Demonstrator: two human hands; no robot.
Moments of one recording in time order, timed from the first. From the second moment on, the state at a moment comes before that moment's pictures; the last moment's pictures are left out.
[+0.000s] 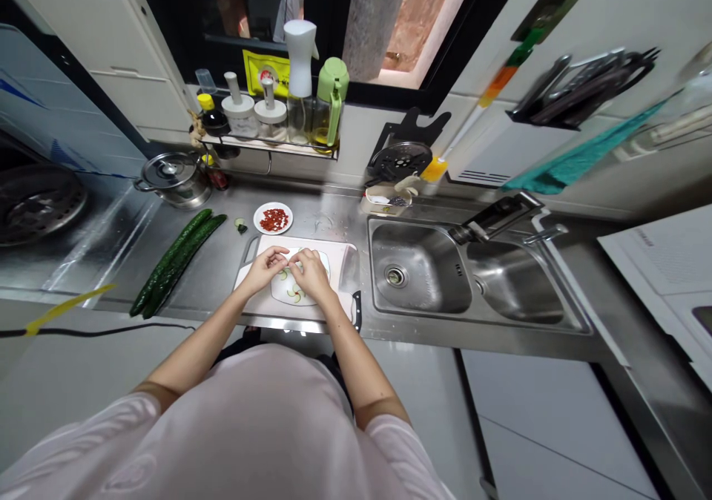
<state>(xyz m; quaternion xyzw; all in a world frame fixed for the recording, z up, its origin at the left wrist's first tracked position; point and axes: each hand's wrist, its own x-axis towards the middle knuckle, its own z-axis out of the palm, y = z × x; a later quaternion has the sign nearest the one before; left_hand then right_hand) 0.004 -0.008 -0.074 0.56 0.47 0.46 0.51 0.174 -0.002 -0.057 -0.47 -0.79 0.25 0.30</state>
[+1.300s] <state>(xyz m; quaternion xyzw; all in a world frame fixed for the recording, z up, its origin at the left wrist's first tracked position) -0.019 -0.008 -0.155 0.60 0.70 0.27 0.26 0.129 0.004 -0.144 -0.61 -0.75 0.23 0.14</state>
